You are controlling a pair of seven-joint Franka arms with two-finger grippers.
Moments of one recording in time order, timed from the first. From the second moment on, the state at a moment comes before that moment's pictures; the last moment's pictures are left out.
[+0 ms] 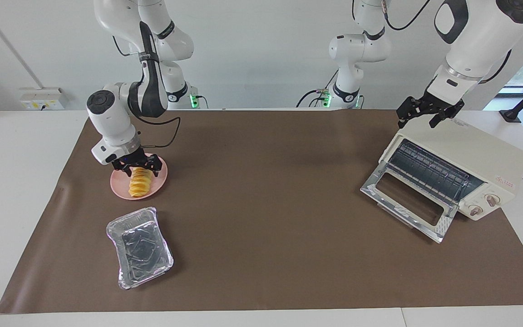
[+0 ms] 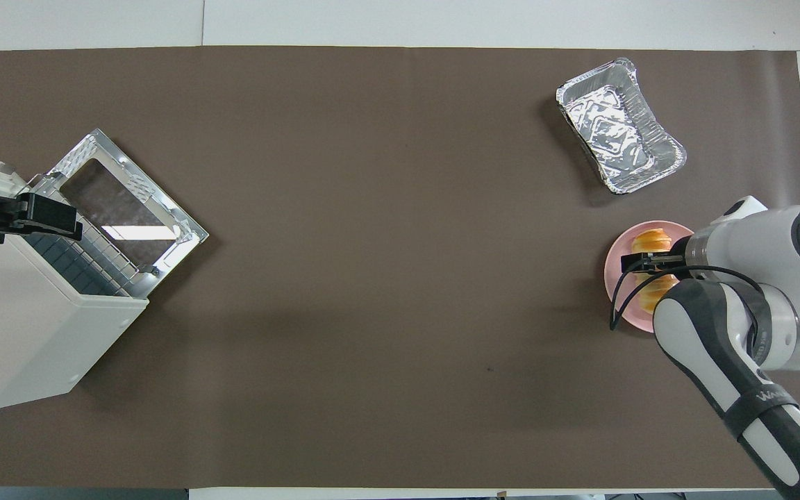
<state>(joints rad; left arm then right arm) -0.11 -0.04 0.04 -1.67 -0.02 1.56 -0.02 0.00 0.02 -0.06 -2.34 -0.01 2.37 -0.02</state>
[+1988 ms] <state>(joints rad) -0.11 -0.04 0.04 -1.67 -0.02 1.56 -0.02 -0.02 0.04 -0.06 -1.97 0.05 2.05 -0.24</state>
